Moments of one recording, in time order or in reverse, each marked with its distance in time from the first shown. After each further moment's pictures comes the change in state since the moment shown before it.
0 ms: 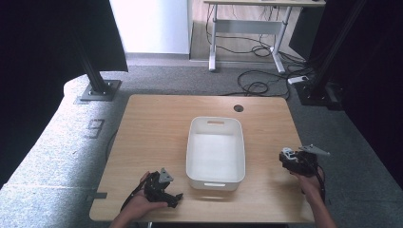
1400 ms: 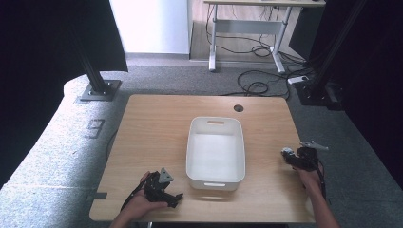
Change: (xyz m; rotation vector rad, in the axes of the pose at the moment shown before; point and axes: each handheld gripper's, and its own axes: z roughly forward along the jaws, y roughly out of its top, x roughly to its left) left arm 0.000 0.000 0.000 -0.007 -0.004 0.005; right arm -0.030 -0.003 0.036 0.055 -0.066 0.036
